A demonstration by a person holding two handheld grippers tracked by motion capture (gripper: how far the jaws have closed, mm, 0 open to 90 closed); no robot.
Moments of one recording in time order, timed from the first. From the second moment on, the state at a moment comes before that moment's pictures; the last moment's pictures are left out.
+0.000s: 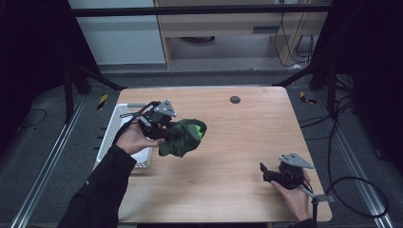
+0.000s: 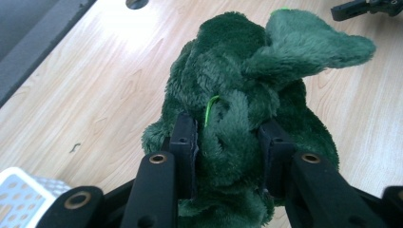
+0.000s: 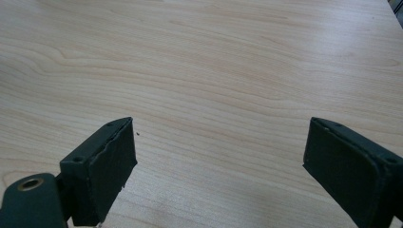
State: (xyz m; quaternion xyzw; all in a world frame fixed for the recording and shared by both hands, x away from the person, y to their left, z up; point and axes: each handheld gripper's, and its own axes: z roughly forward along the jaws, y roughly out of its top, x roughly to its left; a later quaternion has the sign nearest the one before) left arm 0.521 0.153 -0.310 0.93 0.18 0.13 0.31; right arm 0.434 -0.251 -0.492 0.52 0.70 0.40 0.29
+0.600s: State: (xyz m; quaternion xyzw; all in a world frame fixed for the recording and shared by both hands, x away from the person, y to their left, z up) left arm 0.525 0.118 -0.335 0.95 0.14 0.09 0.28; right arm 0.434 -0.252 -0.491 0.52 0.70 0.40 0.29
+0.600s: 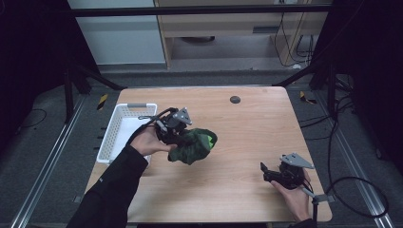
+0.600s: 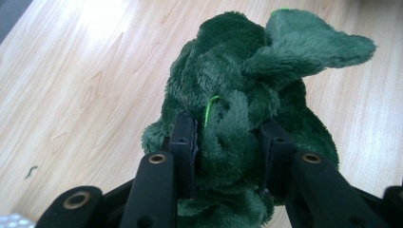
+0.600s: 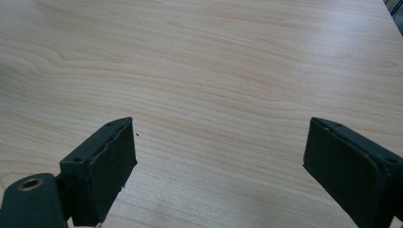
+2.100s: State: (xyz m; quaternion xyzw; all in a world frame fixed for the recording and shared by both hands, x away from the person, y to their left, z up) left arm 0.523 0.058 -0.416 0.97 0.08 0.04 0.22; right arm 0.434 -0.253 -0.492 0.51 0.70 0.39 0.29
